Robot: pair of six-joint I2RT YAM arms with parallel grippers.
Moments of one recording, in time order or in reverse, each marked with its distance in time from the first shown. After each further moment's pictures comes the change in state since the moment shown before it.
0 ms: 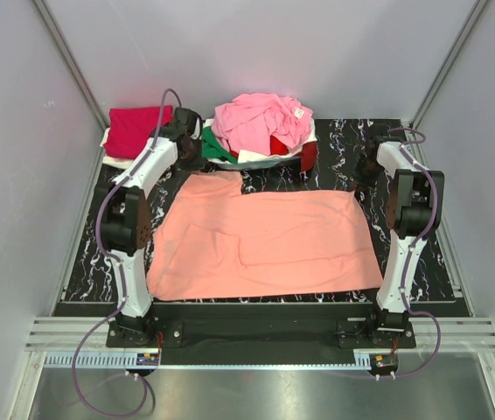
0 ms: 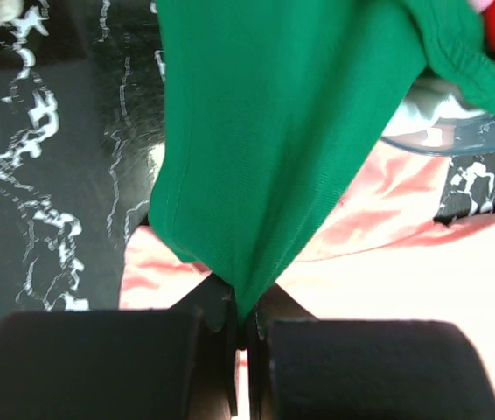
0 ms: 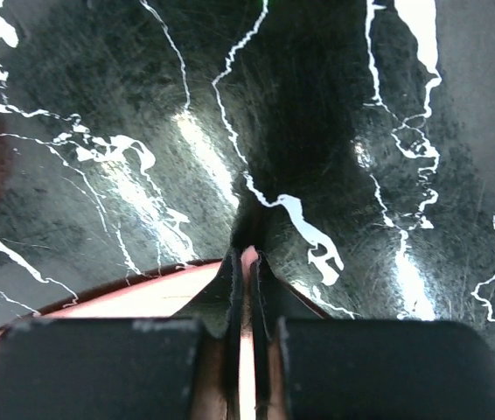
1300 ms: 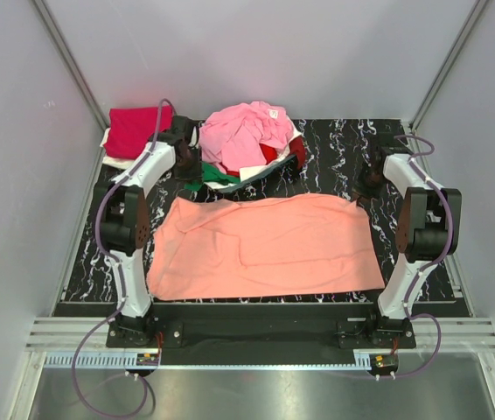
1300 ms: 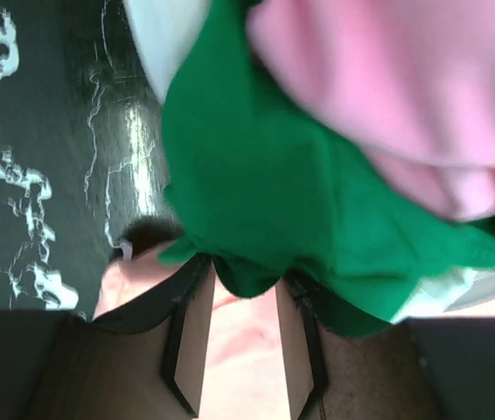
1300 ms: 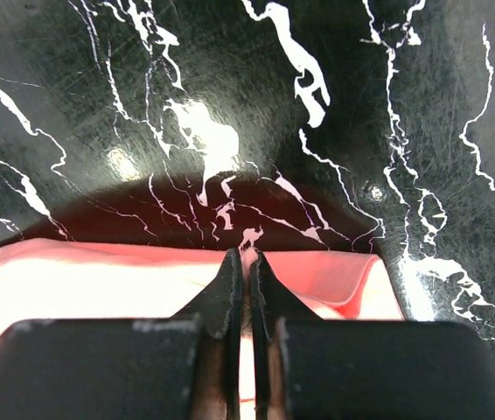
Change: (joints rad) left arm 0.018 -0.038 -0.108 -0.001 0.063 -0.054; right arm 0.013 -0.303 -0.308 0.040 -0.043 -0.011
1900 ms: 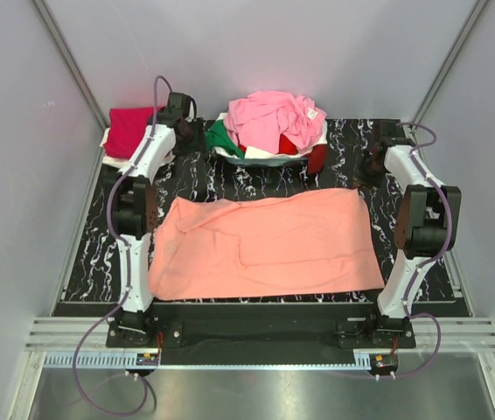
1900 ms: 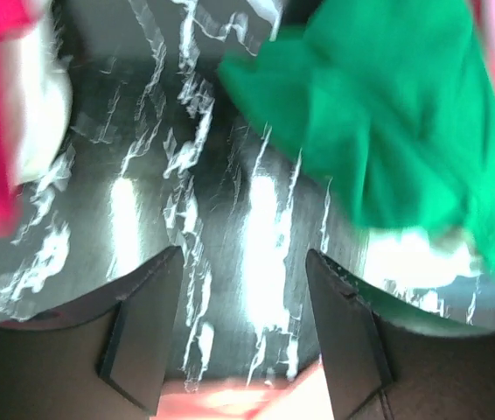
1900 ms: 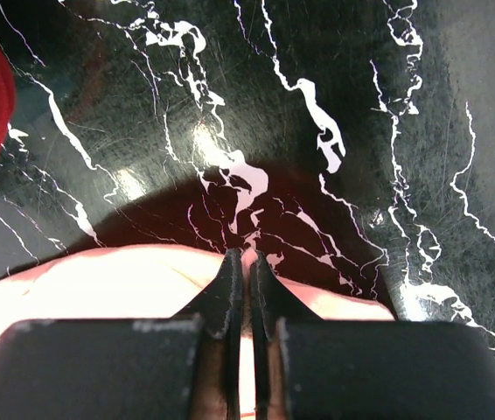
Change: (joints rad) left arm 0.043 0.352 0.561 -0.034 -0.008 -0.018; right arm 0.000 0.038 0.129 -0.021 0.010 -0.015
